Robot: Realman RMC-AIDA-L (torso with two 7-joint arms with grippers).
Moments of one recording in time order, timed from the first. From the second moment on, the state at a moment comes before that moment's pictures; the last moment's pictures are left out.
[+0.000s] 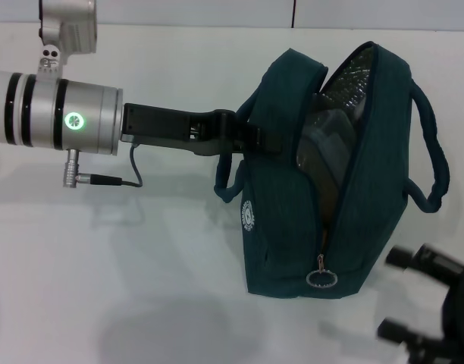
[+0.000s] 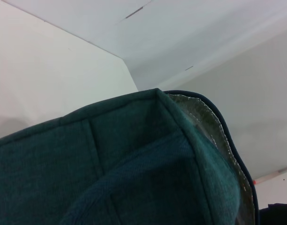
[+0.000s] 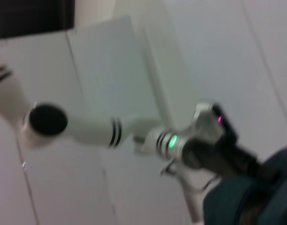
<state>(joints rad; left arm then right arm) -0.69 -2.07 0.83 0.66 1.94 1.67 -2.33 0.25 2.00 -1.23 -0.27 -1.33 -1.86 0.81</state>
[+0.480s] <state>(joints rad) -0.69 -2.07 0.83 0.66 1.95 1.67 -2.33 0.30 2.01 -1.28 -0.26 -1.40 -1.71 0.82</state>
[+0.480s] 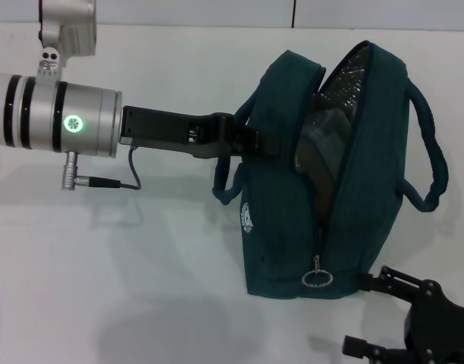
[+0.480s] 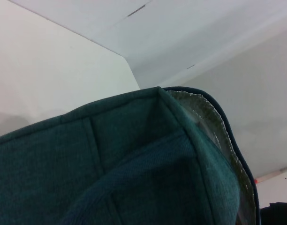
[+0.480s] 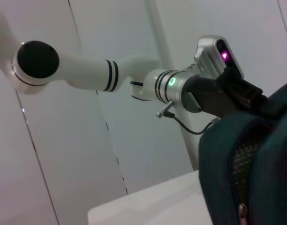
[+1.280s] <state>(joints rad) -0.69 -2.07 0.83 0.66 1.95 1.67 -2.32 0.40 2.03 -1.31 -0.27 -1.38 -1.60 0.93</state>
